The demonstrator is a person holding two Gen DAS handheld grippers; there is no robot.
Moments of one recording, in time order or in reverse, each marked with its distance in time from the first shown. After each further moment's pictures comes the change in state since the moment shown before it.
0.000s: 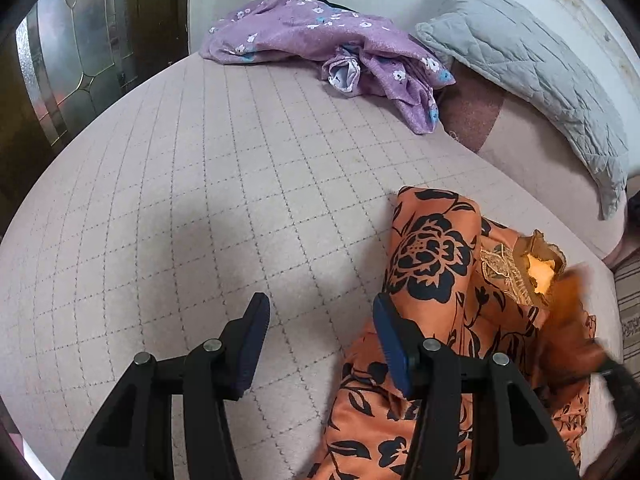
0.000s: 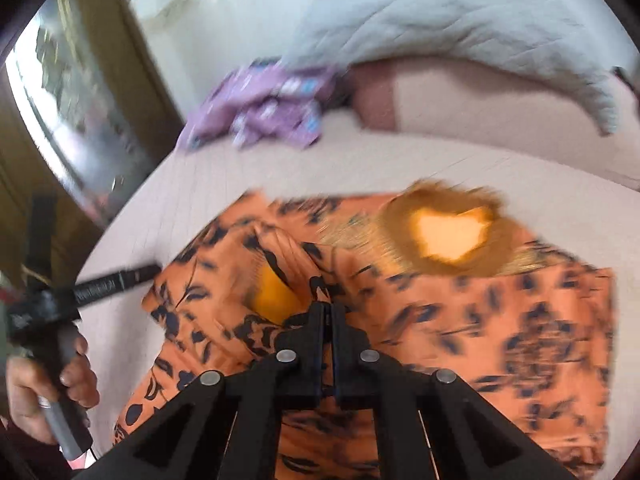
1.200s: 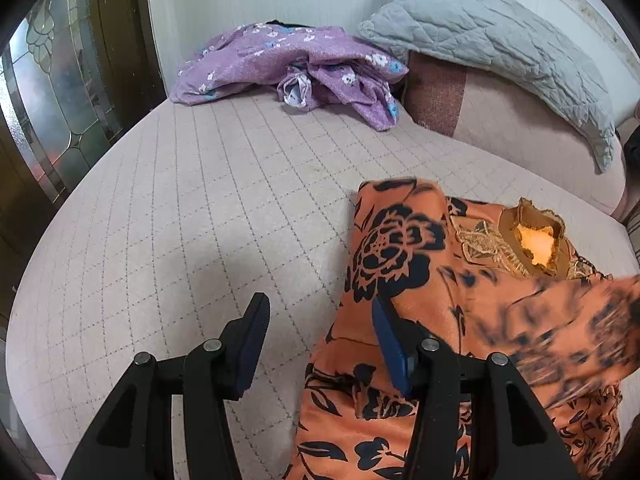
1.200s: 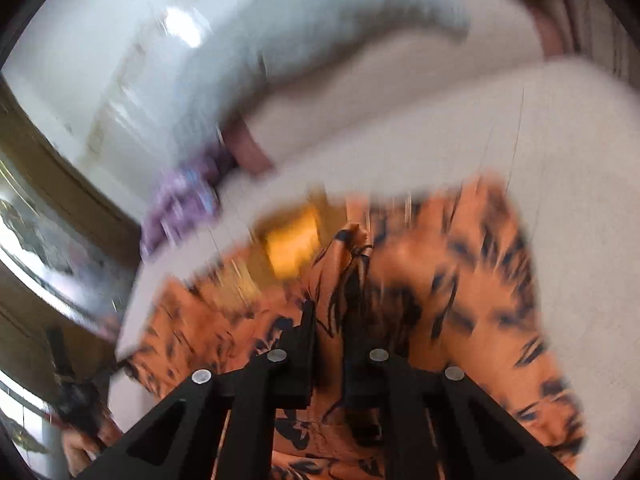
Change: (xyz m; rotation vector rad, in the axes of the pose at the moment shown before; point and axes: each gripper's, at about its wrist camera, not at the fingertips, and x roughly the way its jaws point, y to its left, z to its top) left arm -0.009 -0.049 -0.015 0.174 -0.091 0.057; right arm -0.042 -0.154 -0.020 0.440 -0.164 0.044
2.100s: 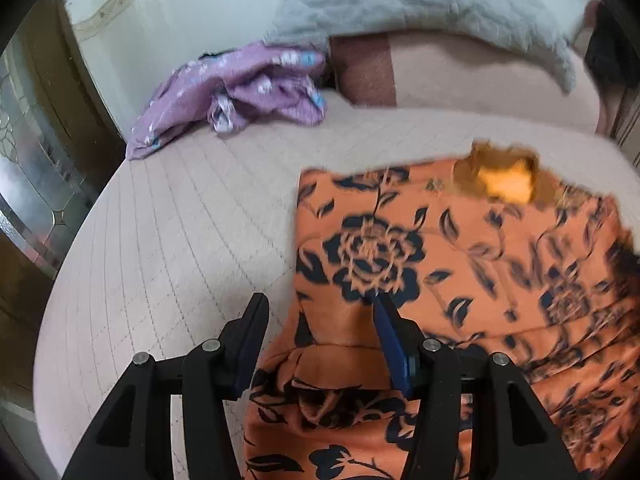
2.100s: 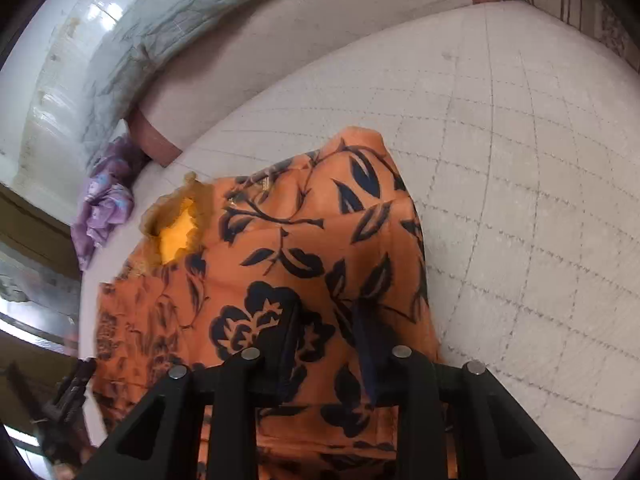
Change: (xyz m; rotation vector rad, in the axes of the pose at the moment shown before) left arm 0.015 -0.066 -0.022 0.289 -0.004 0.060; right arm 0.042 -0.057 -0.005 0.083 0.207 -0.206
